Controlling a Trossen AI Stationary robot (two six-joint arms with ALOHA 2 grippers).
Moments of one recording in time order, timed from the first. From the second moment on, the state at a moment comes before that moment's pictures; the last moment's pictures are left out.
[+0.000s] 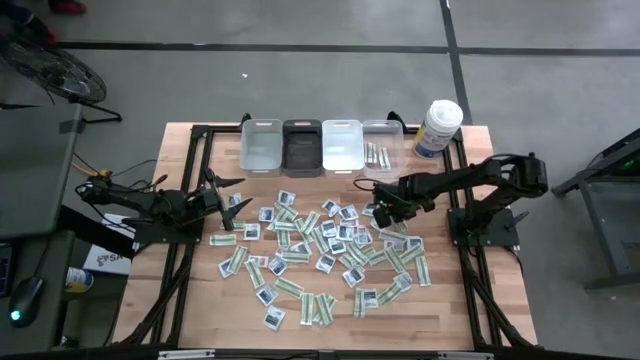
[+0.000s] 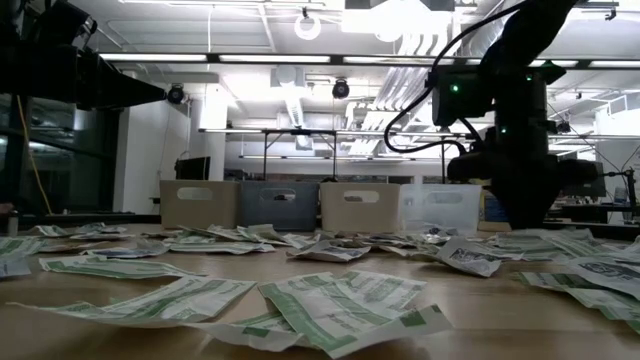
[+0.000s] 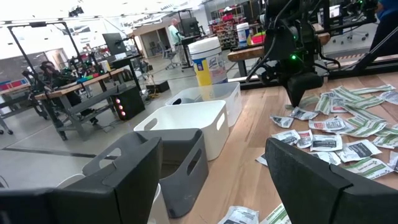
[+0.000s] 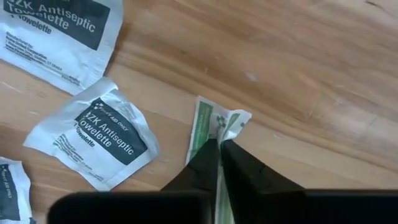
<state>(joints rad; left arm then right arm) -0.29 0.04 0.03 0.05 -0.71 0.26 -0.17 1.58 0.70 -0.68 0.00 1.08</state>
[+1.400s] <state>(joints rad) -0.29 0.04 0.03 0.05 -0.71 0.26 -0.65 1.51 1.12 -0.72 0.12 0.64</state>
